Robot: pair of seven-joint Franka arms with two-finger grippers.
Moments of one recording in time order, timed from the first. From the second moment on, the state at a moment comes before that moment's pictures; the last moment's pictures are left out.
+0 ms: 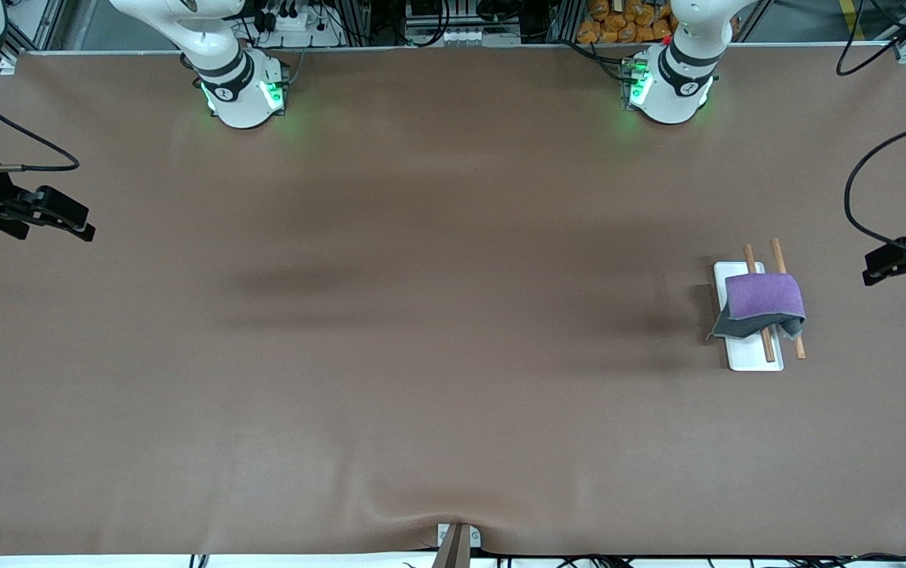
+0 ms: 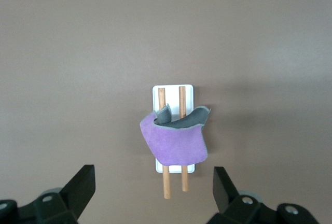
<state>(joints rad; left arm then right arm) 0.52 0.16 -0.49 -1.53 0.15 1.75 0.07 -0.02 0.02 0.01 -1.60 0.03 1.63 0.05</state>
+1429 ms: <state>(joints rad) 0.20 0.07 -0.29 -1.47 0.11 1.63 -0.06 -0.02 0.02 0.00 -1.57 0.02 1.63 0.05</state>
